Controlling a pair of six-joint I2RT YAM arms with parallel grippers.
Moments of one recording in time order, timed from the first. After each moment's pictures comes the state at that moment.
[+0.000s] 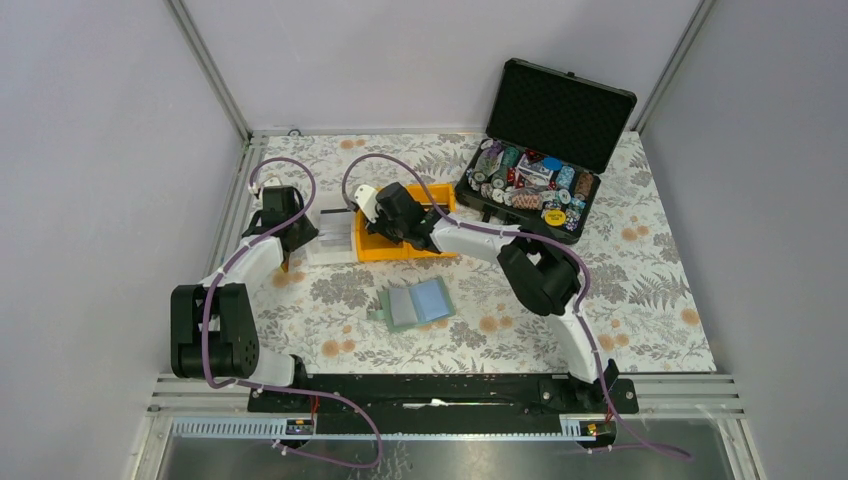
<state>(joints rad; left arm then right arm) 0.03 1.42 0.82 -0.19 -0.13 -0.52 0.87 2.22 1.65 -0.11 0.05 -0.33</state>
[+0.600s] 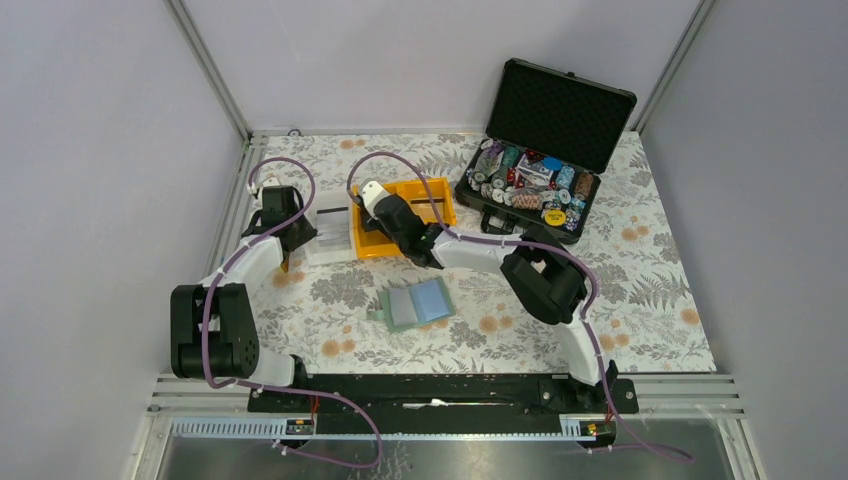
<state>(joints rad) 0.03 1.42 0.82 -0.19 -0.15 -0.51 0.93 2.14 1.51 0.09 0.38 -0.22</state>
